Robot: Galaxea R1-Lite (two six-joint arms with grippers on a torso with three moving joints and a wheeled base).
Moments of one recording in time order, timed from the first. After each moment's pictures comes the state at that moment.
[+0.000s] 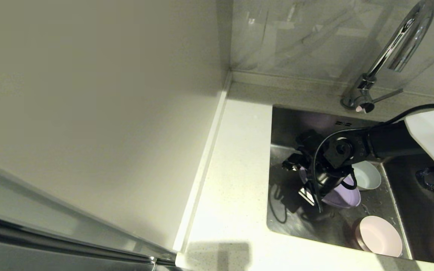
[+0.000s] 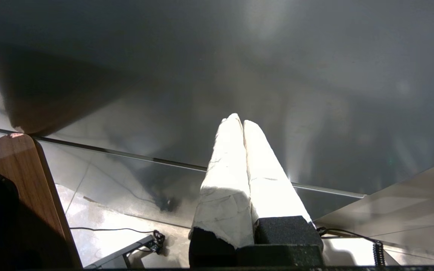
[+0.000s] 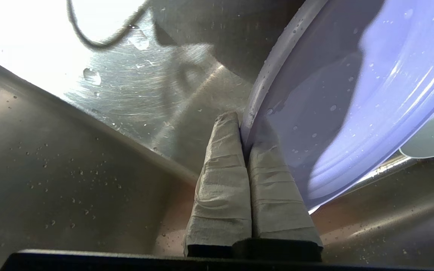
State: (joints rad) left arm 0.00 0.00 0.00 -0.01 0.00 0.00; right arm 0.32 2.18 -1.52 0.54 -0.32 -0.32
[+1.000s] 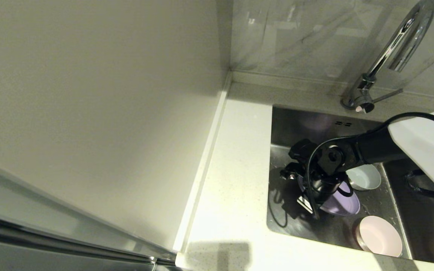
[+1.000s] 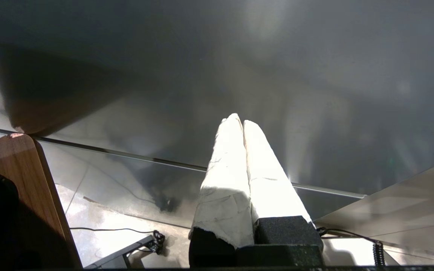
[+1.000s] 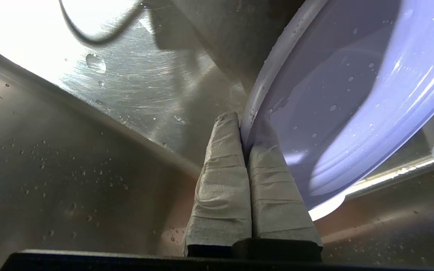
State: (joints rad) left arm 0.00 0.00 0.00 -0.01 0.00 0.00; right arm 0.33 2.23 -1.51 0.54 -0.32 -0.32
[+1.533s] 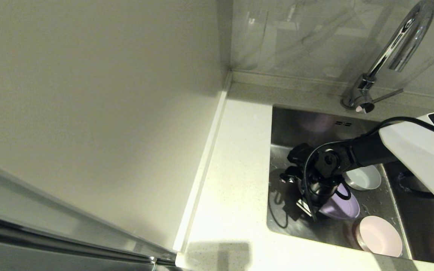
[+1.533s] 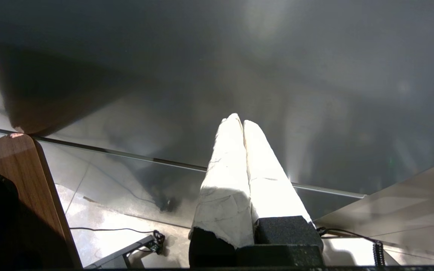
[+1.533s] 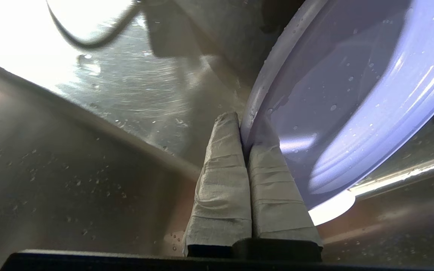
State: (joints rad) left arm 0.00 0.00 0.00 -0.01 0.00 0.00; right arm 0.32 2.27 -1.52 0.54 -0.32 -0.31
